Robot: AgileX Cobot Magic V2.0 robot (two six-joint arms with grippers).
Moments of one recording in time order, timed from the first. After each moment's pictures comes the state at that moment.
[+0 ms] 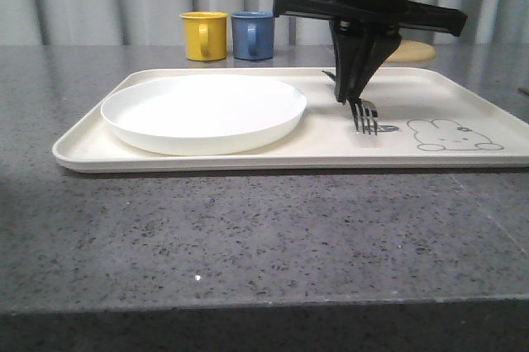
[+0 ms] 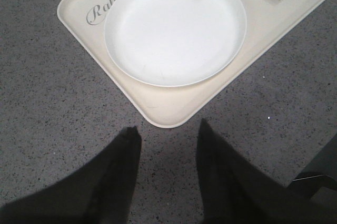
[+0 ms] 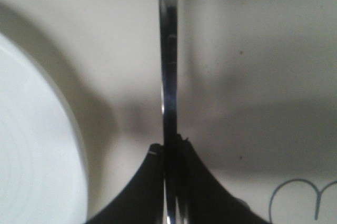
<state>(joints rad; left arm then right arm) -0.61 0.86 -0.99 0.03 0.94 0.11 0.42 1.92 -1.69 0.02 1.12 0.47</state>
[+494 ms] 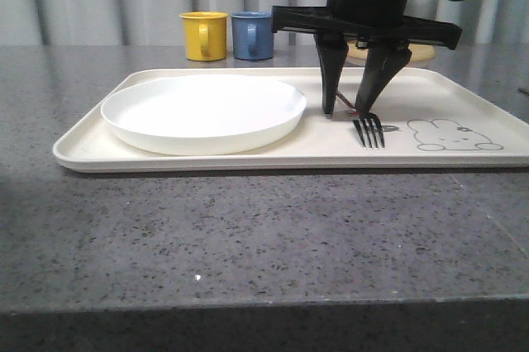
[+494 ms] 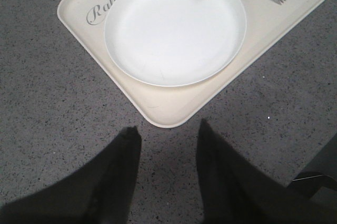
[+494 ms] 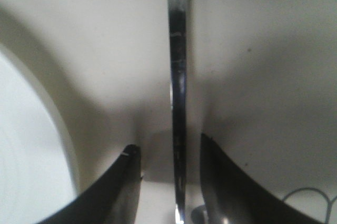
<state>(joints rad) -0.61 0.86 -0.99 0.03 0.94 0.11 0.42 1.94 -1.69 0.03 1.13 0.45</state>
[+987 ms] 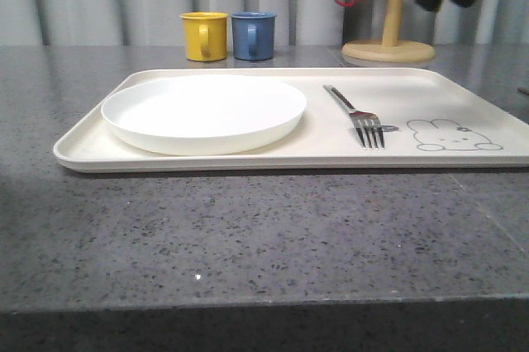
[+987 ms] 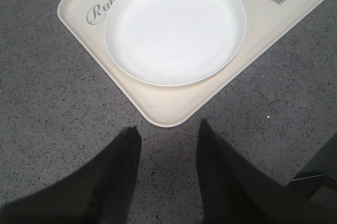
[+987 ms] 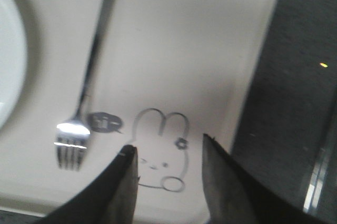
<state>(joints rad) -0.61 0.86 -0.99 0.03 0.94 0.11 0.33 1.61 -1.60 -0.13 1.23 0.18</state>
